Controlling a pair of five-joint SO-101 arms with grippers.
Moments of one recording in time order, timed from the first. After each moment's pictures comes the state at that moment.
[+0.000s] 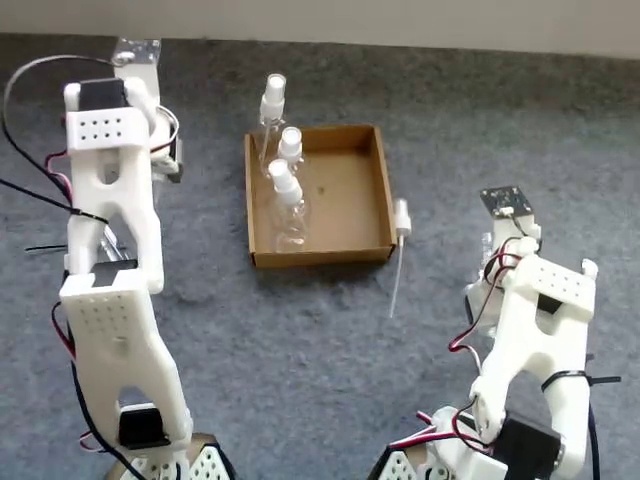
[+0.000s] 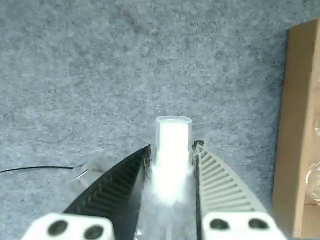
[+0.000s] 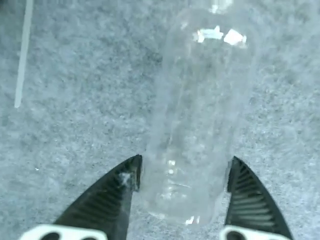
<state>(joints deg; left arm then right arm) -13.6 37.1 -47.5 95.3 1.0 19.1 -19.3 40.6 67.6 35.5</state>
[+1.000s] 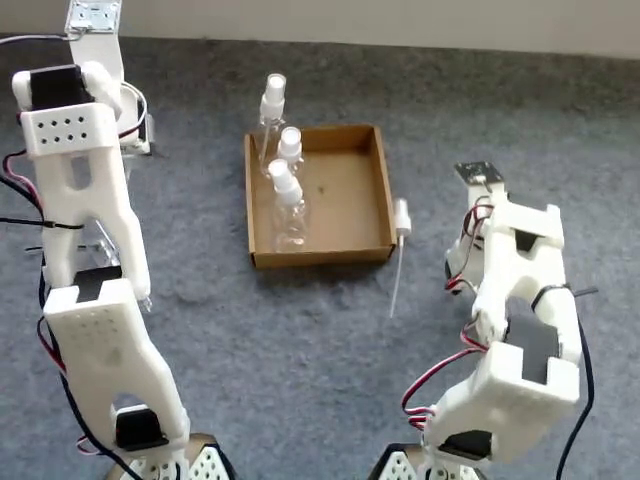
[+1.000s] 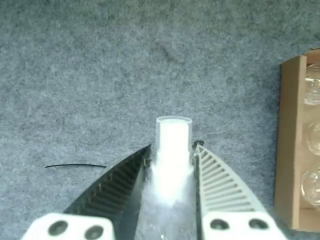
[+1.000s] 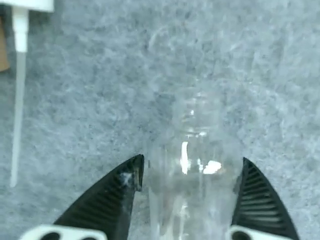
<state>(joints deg) -17.0 31.4 -56.5 100.6 -0.4 11.9 10.9 18.3 65.4 28.7</state>
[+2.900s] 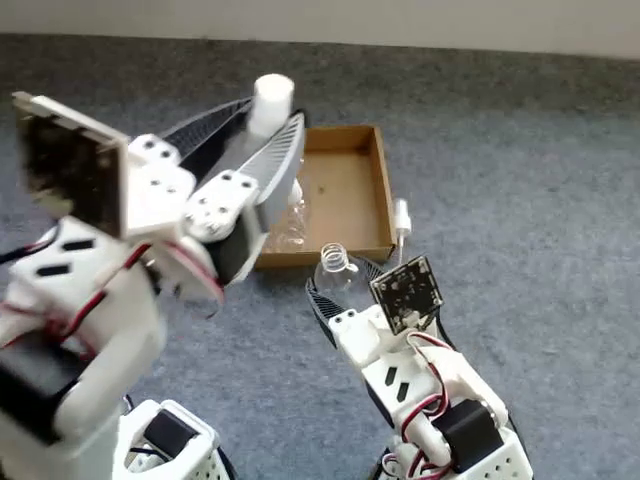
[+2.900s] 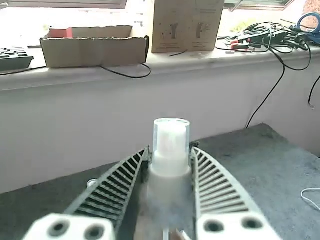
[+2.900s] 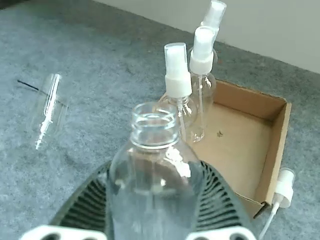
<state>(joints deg) 25.9 -44.7 -5.9 64.2 8.7 -34.3 -96.8 73.8 49.5 2.5</state>
